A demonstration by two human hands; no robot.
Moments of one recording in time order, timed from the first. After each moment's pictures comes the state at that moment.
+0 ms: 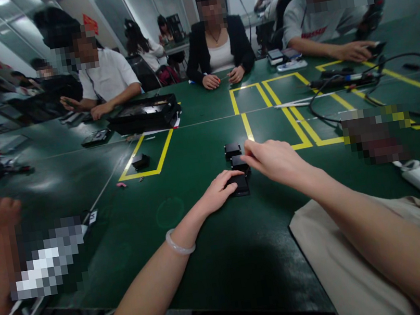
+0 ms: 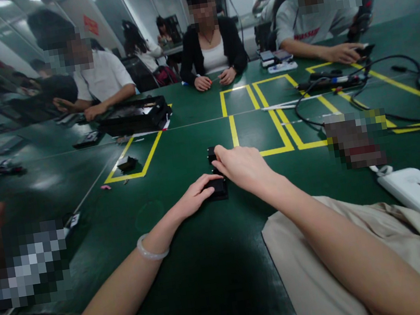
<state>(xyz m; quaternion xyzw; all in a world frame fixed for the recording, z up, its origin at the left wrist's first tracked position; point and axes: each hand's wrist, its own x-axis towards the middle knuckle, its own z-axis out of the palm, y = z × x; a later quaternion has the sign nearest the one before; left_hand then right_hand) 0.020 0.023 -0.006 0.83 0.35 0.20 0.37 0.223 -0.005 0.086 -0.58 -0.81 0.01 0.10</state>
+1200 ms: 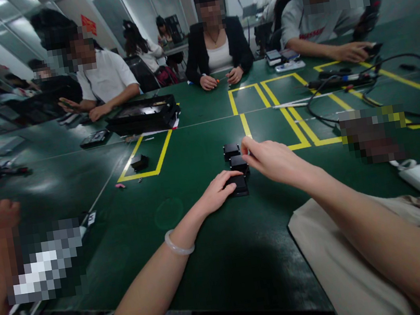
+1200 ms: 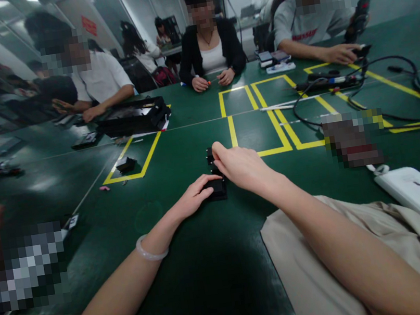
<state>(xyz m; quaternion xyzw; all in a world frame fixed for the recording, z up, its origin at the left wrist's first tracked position) 0.020 0.023 -0.006 0.84 0.35 0.20 0.36 0.225 -0.005 0.086 -0.55 -0.82 0.04 0.13</state>
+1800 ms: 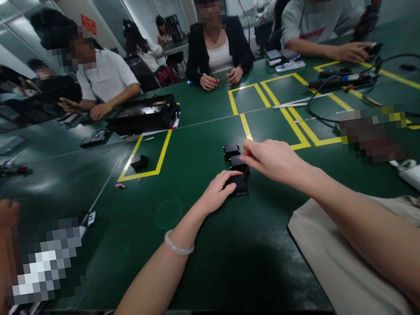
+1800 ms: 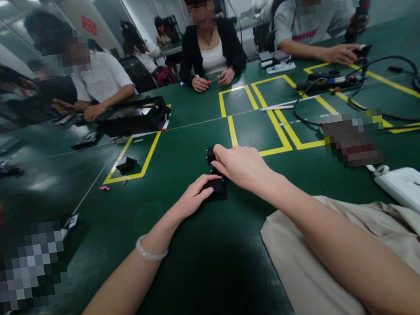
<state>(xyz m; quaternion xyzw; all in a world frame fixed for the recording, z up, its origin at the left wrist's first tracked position) 0.019 0.023 -0.007 0.84 0.35 0.21 0.37 0.225 -0.004 0.085 -0.57 -0.81 0.01 0.11</state>
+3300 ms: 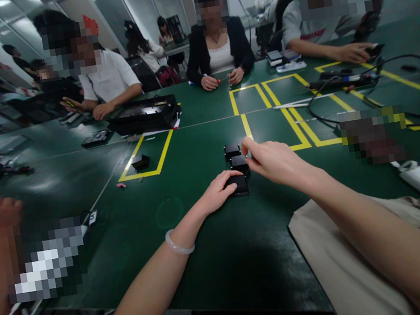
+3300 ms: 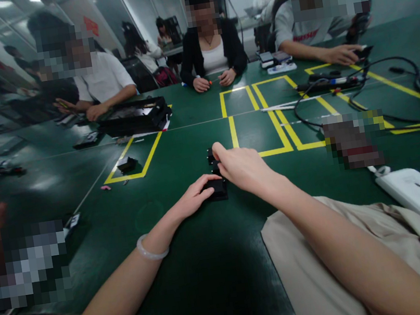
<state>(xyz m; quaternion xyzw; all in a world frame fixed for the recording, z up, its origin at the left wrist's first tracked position) 0.020 0.023 -0.006 0.83 0.35 0.21 0.38 0.226 -0.006 0.083 -0.55 -0.82 0.00 0.12</state>
